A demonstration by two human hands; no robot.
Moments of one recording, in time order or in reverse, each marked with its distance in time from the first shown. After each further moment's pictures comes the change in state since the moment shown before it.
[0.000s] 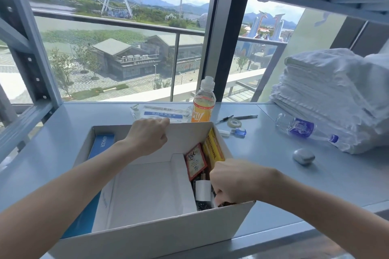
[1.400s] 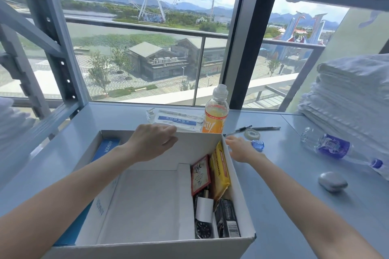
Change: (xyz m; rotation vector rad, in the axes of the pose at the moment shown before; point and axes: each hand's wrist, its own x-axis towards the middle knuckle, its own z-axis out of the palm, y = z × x) left_hand 0.005 -0.014 0.011 0.034 0.100 0.084; right_hand 0.191 0.177 0.081 0.262 0.367 0.222
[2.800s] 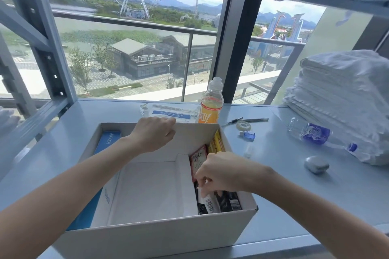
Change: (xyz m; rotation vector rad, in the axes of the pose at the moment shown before) left_hand 0.001 0.010 -0.007 -0.045 -0.105 -0.071; right_hand -0.157 -0.144 -0.090 -0.062 -0.154 -0.461
